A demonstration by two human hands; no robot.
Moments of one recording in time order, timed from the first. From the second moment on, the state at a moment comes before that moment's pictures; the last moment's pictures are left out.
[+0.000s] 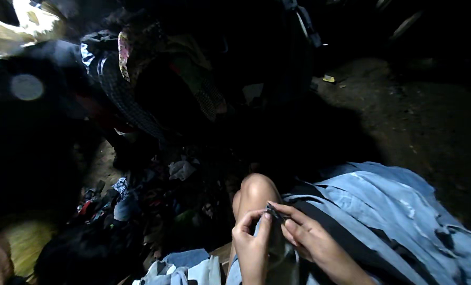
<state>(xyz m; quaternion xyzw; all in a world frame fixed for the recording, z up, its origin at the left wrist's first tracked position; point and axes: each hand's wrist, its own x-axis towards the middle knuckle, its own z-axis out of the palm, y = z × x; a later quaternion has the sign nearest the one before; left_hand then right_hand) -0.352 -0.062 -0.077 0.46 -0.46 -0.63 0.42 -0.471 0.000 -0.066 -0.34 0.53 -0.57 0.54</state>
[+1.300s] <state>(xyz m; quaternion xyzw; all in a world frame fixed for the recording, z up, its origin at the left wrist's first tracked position) -0.353 -0.065 -0.077 0.49 -0.40 -0.64 0.44 -0.461 -0.008 -0.071 -0.42 0.58 -0.53 0.45</state>
